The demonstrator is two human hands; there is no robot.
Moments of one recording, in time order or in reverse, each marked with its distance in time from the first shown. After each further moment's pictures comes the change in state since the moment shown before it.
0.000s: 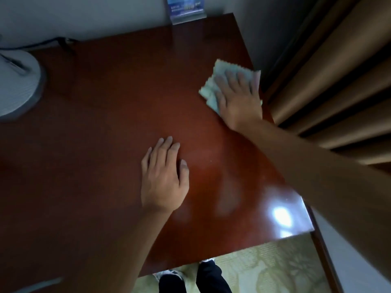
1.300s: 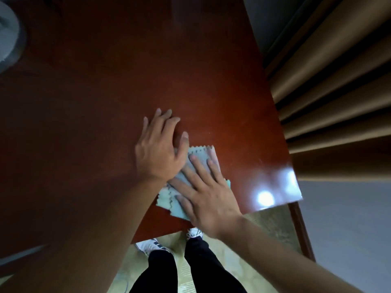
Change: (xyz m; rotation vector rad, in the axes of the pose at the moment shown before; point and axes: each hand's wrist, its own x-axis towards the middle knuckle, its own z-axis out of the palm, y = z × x) left_hand 0.000 -0.001 -0.012 -0.136 -0.004 0.010; right_hand -0.244 -0.090 0.028 0.067 -0.124 -0.428
